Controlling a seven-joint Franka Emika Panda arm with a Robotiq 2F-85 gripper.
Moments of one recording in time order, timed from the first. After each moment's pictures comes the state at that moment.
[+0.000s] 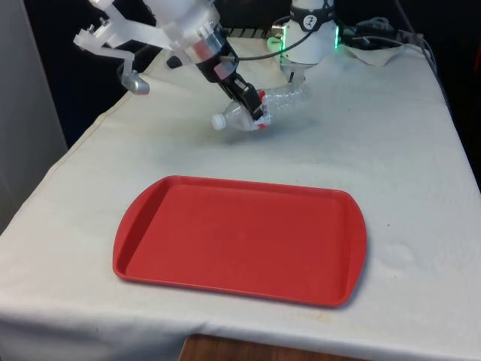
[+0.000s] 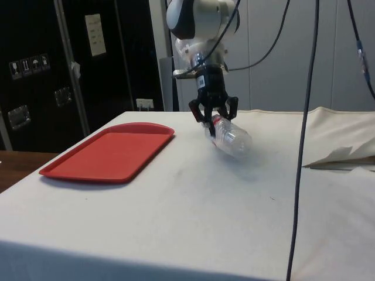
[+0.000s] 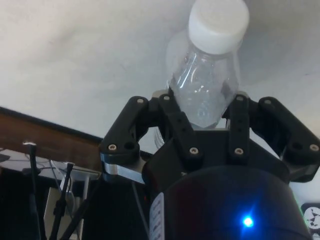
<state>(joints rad) 0.10 0.42 -0.48 -2.14 0.58 2.02 0.07</state>
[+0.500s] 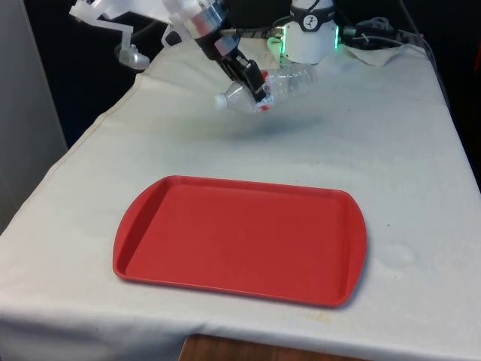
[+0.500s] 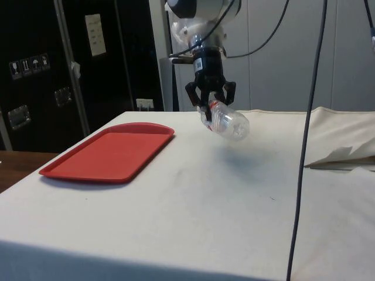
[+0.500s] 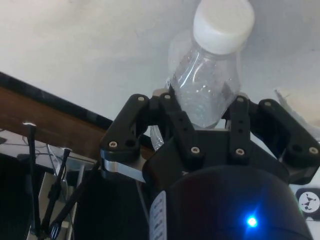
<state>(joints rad) 0.10 0.32 -0.48 -2.15 0.55 1.98 0.11</state>
